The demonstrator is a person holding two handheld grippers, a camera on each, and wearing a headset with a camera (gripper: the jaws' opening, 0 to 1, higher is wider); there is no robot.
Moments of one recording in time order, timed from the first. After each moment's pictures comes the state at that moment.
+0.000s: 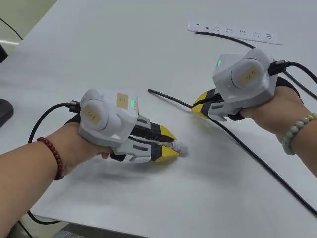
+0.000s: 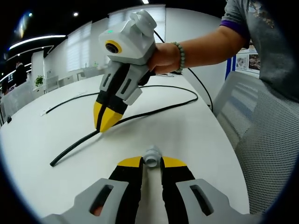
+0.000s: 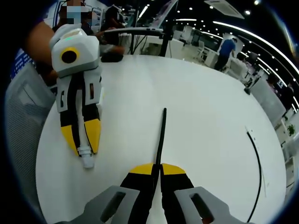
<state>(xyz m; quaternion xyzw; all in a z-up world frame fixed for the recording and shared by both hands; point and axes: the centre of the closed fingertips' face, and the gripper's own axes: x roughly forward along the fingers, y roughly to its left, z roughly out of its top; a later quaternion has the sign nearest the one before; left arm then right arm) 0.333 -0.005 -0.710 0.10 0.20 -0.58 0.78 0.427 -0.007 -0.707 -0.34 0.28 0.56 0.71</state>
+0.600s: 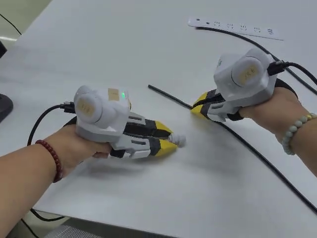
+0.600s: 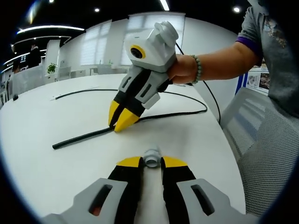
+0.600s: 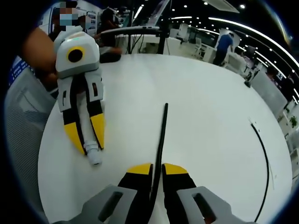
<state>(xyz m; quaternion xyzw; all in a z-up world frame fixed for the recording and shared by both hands) 0.336 0.002 -0.707 0.04 0.21 -0.54 0.81 0.422 -0.008 -0.718 -0.31 0.30 0.56 0.71</state>
